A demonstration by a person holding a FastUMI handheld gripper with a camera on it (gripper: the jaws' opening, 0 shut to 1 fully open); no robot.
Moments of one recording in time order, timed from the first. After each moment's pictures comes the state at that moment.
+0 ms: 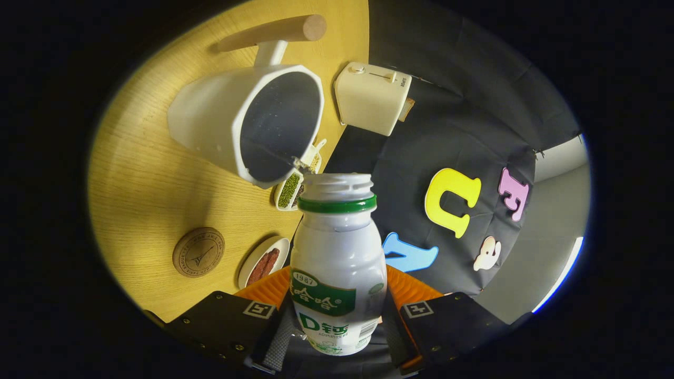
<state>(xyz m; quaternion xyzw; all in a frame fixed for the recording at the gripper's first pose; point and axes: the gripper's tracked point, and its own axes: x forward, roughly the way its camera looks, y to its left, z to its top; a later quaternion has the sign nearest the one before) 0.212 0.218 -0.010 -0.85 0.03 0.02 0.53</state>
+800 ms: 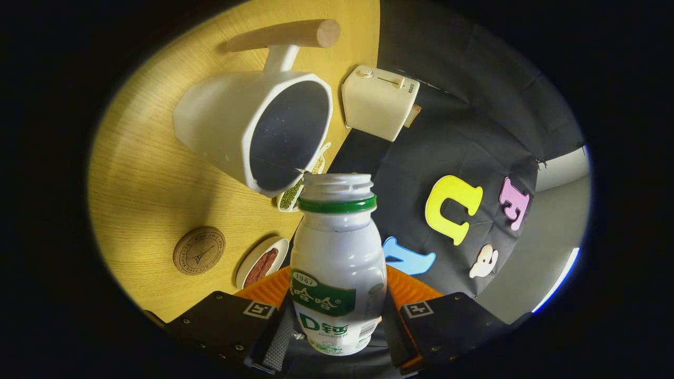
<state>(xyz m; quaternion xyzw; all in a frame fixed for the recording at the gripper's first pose) 0.206 0.225 -0.015 -0.86 0.04 0.03 0.51</state>
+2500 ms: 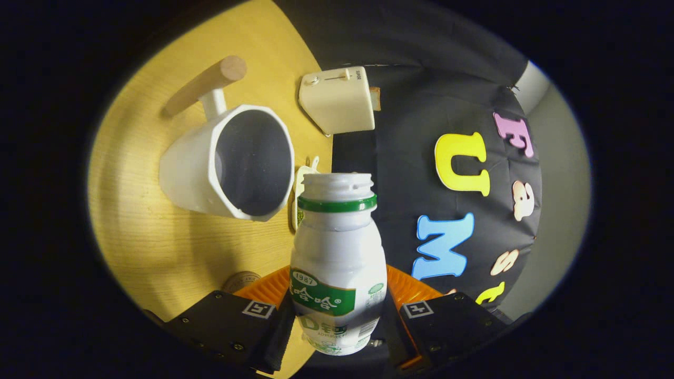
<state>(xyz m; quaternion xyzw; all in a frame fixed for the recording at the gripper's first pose) 0.203 0.213 -0.043 -0.69 0.07 0.09 0.71</state>
